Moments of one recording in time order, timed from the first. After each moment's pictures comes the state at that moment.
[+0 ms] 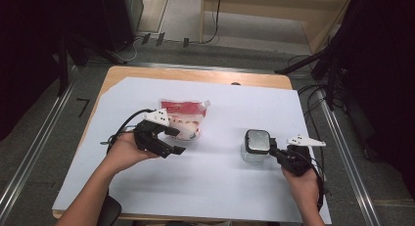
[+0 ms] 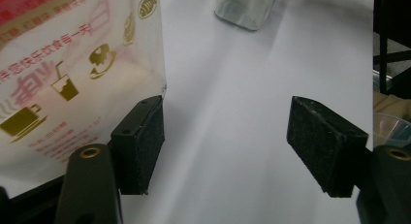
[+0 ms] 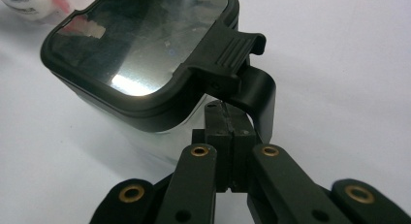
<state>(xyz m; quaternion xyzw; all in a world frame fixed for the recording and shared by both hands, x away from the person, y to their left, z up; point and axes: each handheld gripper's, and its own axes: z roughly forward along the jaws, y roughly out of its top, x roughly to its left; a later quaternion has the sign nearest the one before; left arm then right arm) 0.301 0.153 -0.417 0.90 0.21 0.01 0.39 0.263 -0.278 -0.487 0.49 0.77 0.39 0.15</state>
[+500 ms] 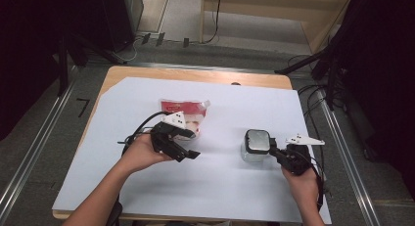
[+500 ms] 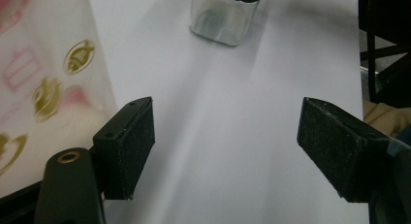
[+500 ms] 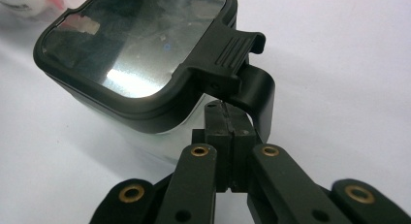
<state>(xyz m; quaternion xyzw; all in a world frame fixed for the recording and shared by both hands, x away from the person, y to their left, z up) 0.303 0.111 -0.421 0.90 0.18 -0.01 0.39 0.264 -0.276 -0.484 0.49 0.77 0.38 0.15</state>
